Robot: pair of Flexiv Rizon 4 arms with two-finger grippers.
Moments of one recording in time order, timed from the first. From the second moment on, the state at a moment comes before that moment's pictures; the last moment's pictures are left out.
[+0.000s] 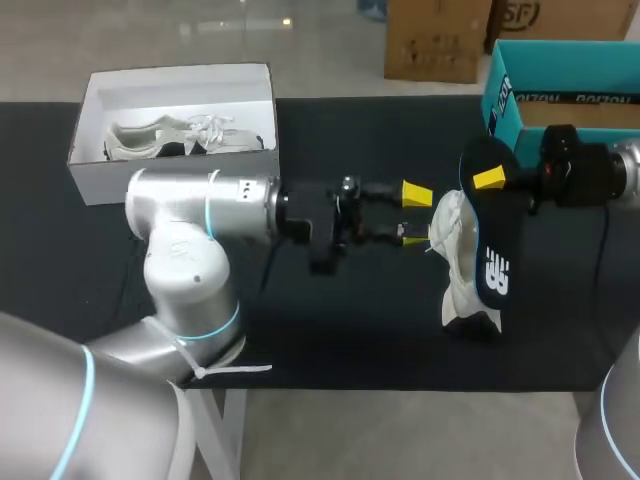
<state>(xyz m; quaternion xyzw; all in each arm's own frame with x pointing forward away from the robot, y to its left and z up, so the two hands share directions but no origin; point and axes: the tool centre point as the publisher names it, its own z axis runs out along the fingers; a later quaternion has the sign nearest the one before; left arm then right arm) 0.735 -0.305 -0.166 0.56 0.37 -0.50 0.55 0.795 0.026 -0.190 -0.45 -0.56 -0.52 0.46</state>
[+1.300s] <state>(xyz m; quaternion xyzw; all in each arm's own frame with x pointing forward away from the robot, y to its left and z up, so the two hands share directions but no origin) 0.768 -0.390 -0.184 0.56 0.37 -0.49 0.56 0.795 0.026 -0.190 -0.45 -0.56 -0.52 0.46</state>
